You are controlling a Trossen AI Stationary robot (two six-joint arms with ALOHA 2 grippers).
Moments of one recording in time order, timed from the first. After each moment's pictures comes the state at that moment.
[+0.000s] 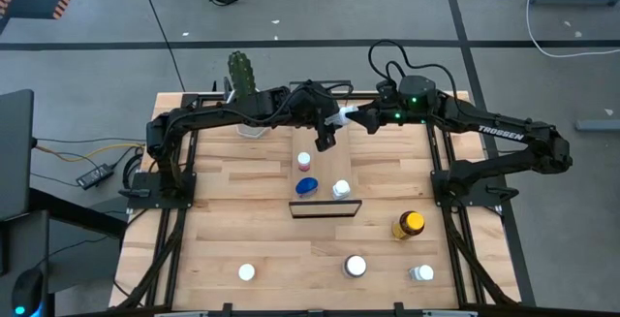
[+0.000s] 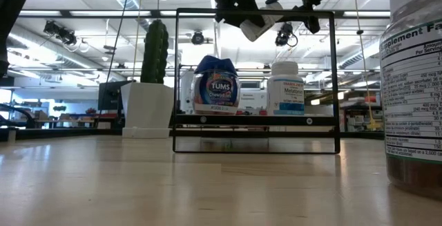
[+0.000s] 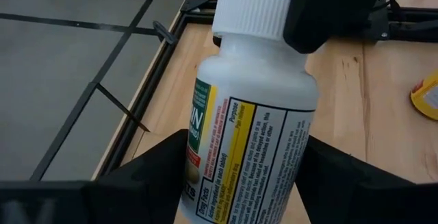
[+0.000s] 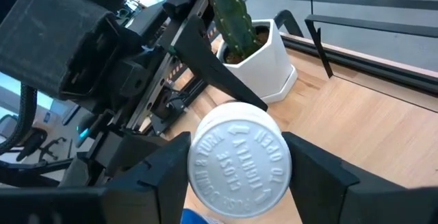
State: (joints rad) left arm 0.20 1.86 1.80 -0.57 -0.15 0.08; right arm -0.38 1.08 0.99 -0.25 -0.11 0.64
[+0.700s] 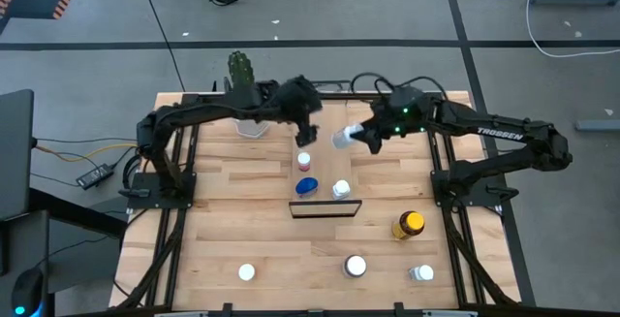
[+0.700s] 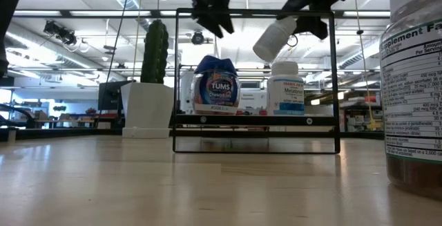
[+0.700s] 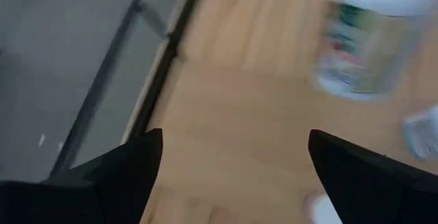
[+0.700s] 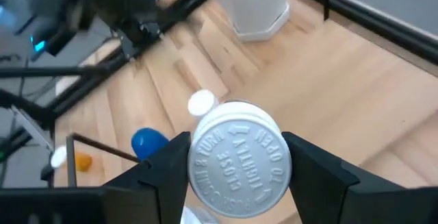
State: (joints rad) left arm 0.25 1.78 1.80 -0.86 -0.24 0.08; right arm -0.31 1.10 0.99 -0.47 -0.11 0.46
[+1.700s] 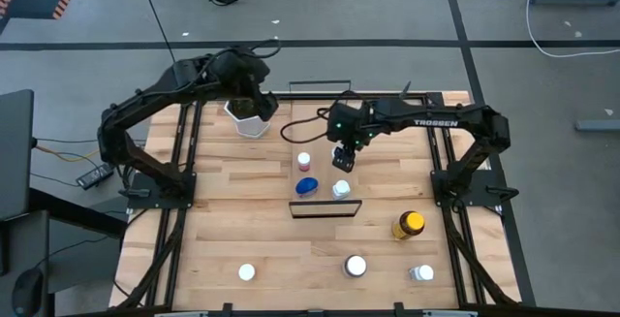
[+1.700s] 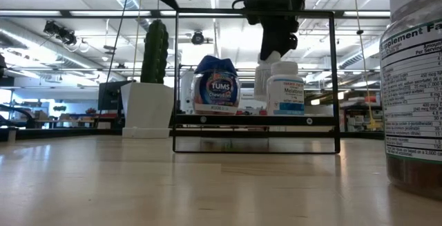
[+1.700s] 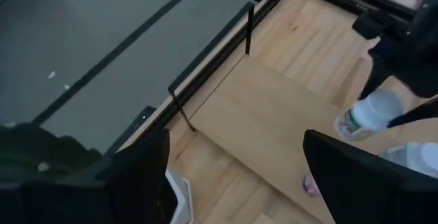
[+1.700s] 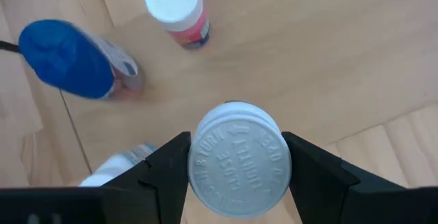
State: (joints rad) left arm 0.38 1.48 1.80 -1.08 -0.25 -0.18; right arm -0.19 1.64 1.45 -0.95 -0.02 0.23
